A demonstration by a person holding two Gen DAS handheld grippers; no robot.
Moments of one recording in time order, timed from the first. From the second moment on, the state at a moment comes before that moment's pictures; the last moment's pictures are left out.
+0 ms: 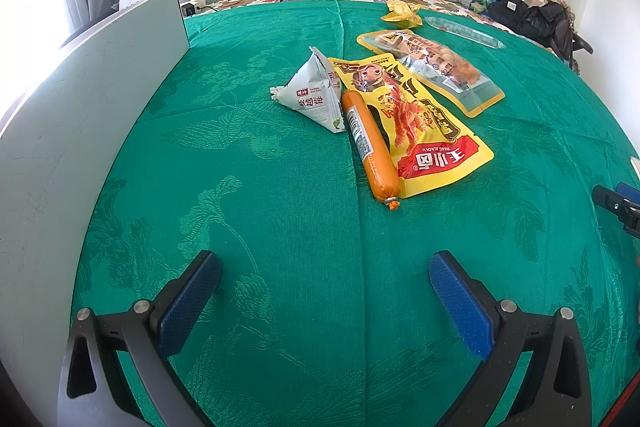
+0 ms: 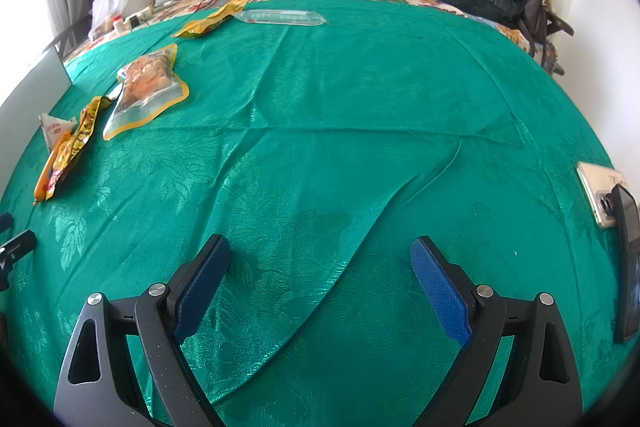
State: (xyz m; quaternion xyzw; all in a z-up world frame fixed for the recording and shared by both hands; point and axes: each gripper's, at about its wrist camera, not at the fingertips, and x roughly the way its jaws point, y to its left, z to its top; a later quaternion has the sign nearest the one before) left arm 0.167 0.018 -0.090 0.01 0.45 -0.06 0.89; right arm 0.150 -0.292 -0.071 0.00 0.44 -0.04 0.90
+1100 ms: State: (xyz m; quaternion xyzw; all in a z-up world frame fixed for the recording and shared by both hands) left arm 0.160 0.021 -0.070 0.00 0.53 -0.10 0.84; right arm 0.150 -0.292 -0.071 0.00 0.44 -0.04 0.90
